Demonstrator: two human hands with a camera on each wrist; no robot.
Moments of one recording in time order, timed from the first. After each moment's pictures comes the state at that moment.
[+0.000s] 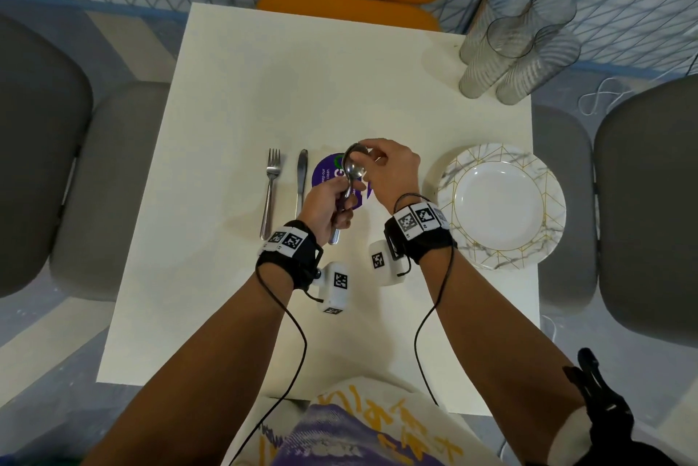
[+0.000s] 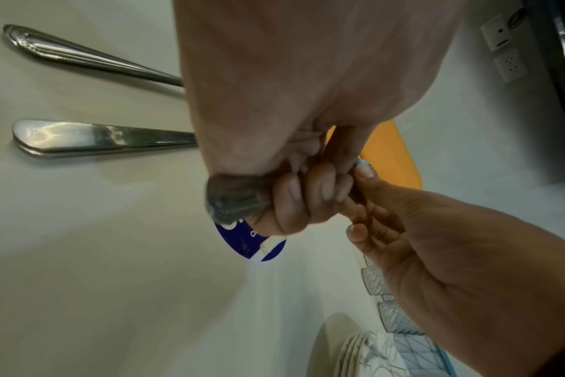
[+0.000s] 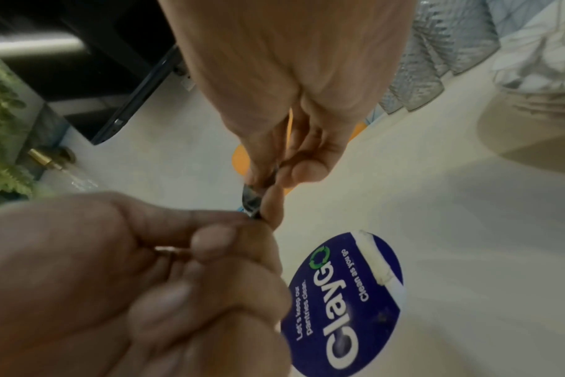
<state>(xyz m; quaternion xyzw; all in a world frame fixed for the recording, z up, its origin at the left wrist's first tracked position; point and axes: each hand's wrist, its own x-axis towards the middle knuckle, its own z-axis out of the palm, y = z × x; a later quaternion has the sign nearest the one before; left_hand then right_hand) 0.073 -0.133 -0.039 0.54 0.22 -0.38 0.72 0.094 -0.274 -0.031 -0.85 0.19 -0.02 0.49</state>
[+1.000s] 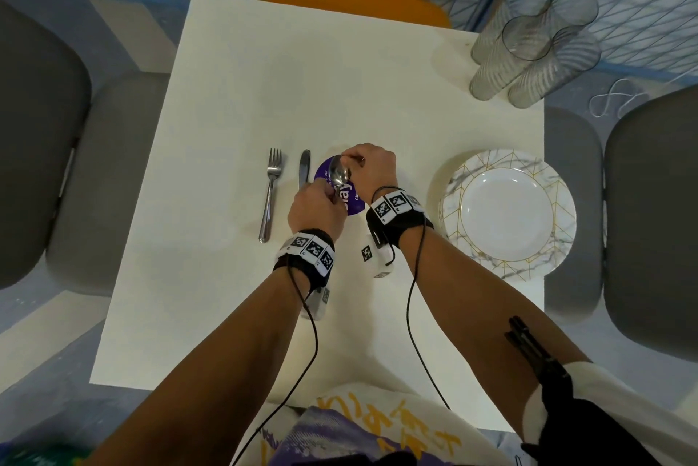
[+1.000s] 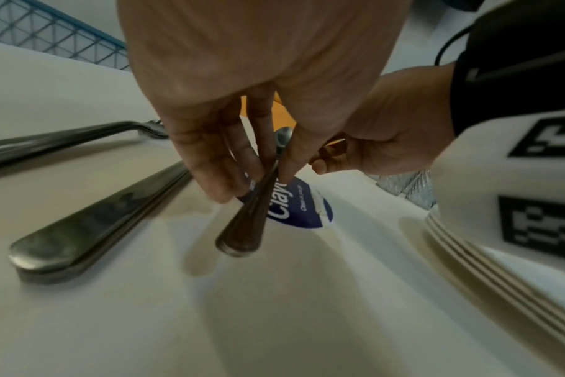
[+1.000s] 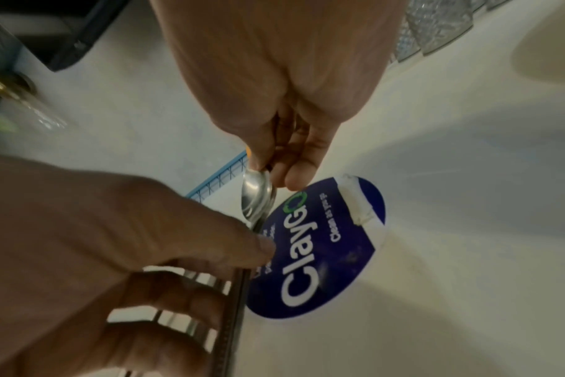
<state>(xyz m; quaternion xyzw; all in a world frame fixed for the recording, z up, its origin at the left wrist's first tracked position) 0.077 -0.136 -0.083 0.93 0.13 -0.14 0.30 0.130 -0.257 -0.094 -0.89 0.12 0.04 0.44</state>
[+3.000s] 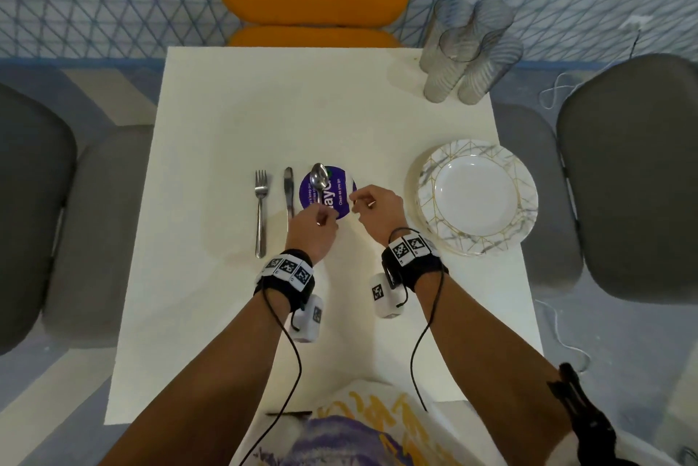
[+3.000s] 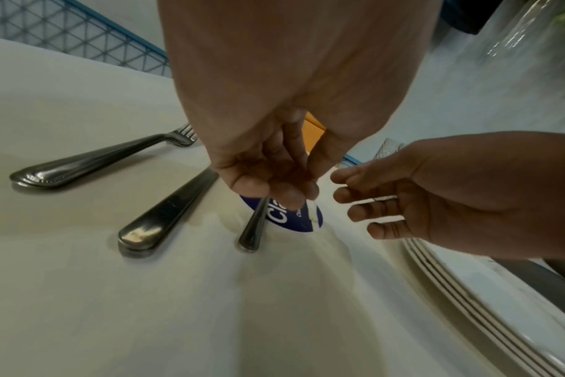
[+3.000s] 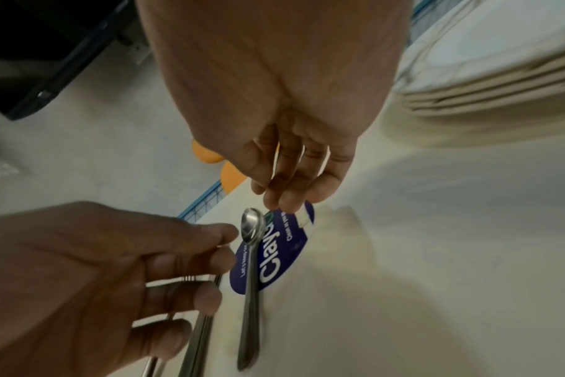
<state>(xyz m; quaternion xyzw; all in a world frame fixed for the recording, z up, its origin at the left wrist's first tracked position) 0.048 -0.117 -0.067 0.85 0.05 -0.24 0.47 0.034 -0.278 -0.065 -0.84 0.23 0.07 0.48</state>
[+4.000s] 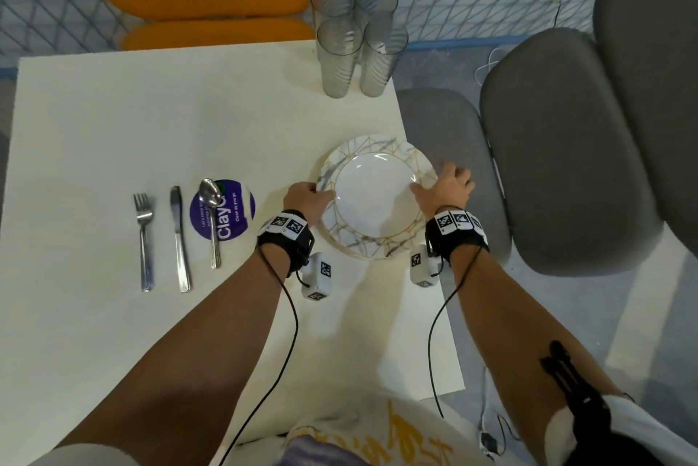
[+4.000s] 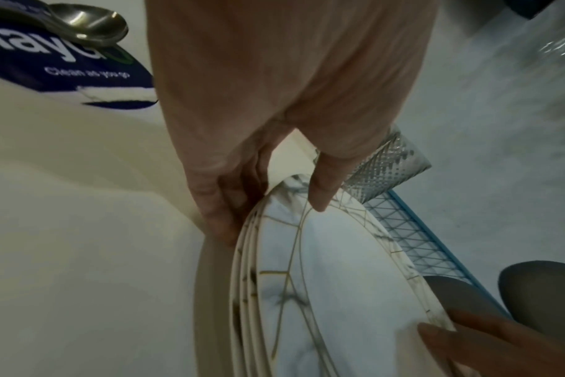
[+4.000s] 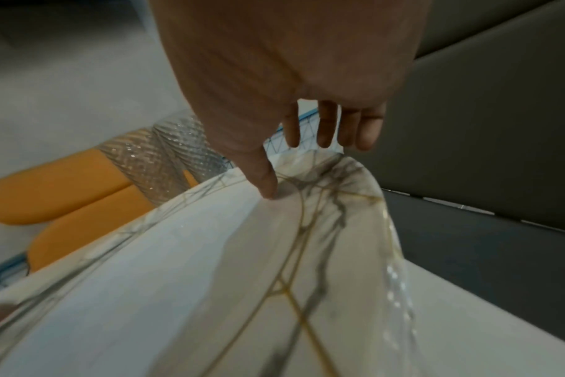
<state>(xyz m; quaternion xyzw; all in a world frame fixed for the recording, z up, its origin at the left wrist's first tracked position) 0.076 -0.324 -0.074 0.81 0.11 -0.36 0.45 -0.021 -0.555 -0.062 -0.85 0.48 0.07 0.22</state>
